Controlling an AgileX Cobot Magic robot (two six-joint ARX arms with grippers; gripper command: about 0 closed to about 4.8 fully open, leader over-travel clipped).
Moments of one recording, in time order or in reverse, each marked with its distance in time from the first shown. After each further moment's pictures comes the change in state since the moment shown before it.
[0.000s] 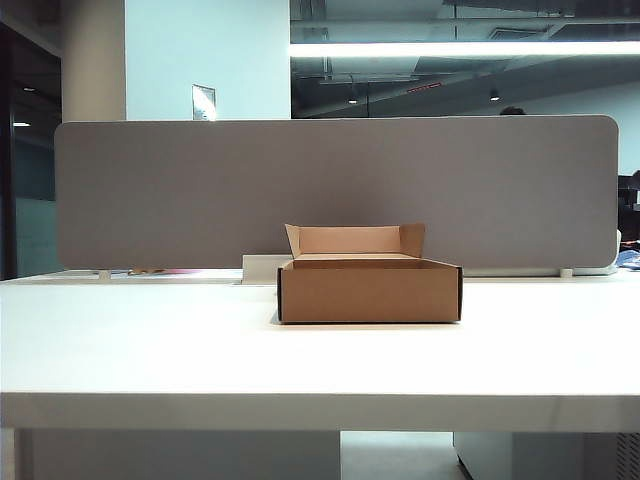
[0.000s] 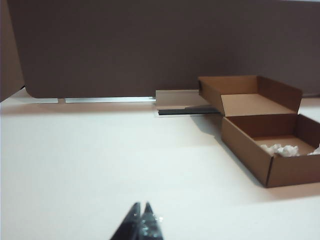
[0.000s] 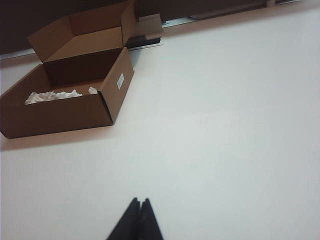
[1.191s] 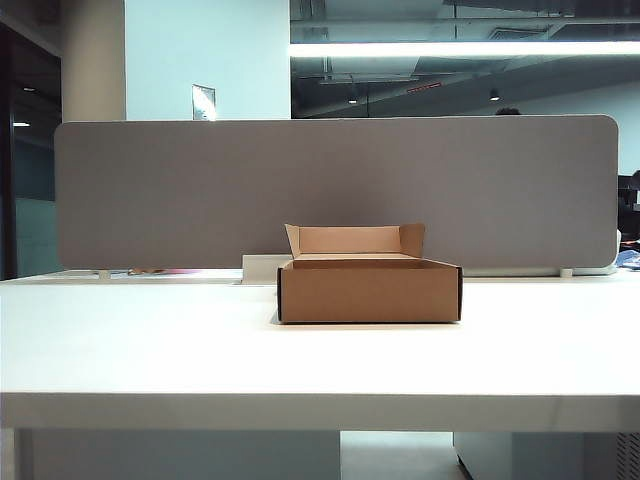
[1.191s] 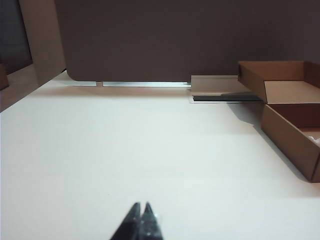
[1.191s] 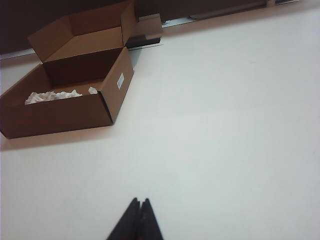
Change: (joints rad) left arm 0.000 0.000 0.000 -0.055 -0.135 0.022; right arm 0.000 0.000 0.000 0.000 0.000 0.000
